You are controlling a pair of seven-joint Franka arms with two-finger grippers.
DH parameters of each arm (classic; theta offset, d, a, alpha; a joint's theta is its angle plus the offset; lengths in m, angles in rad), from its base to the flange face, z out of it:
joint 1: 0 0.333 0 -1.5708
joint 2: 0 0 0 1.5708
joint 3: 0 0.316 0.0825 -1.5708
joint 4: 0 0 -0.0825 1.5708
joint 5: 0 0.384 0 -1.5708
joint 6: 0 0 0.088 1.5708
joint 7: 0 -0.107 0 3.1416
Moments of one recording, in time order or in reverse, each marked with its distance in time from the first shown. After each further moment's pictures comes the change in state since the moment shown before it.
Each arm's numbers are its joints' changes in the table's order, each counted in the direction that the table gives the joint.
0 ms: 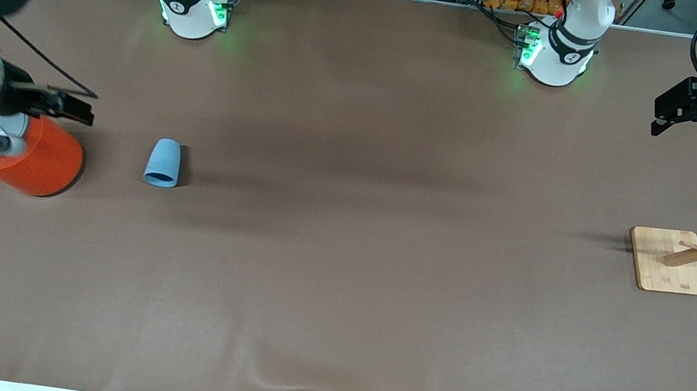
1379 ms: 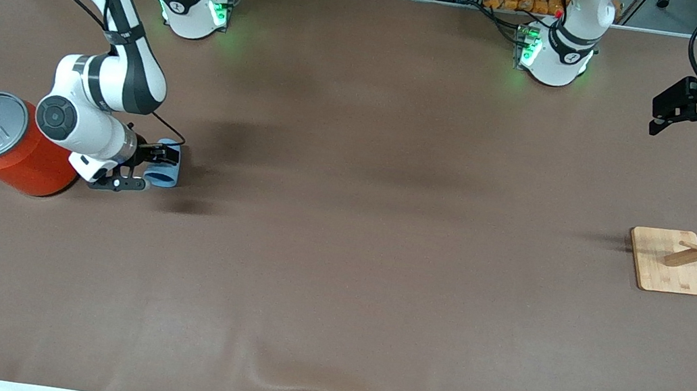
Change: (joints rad) left arm -0.002 0.001 -0.003 0.000 0.000 0.002 0.000; right arm 0.035 0.052 -0.001 0.720 0.002 -0.835 0.122
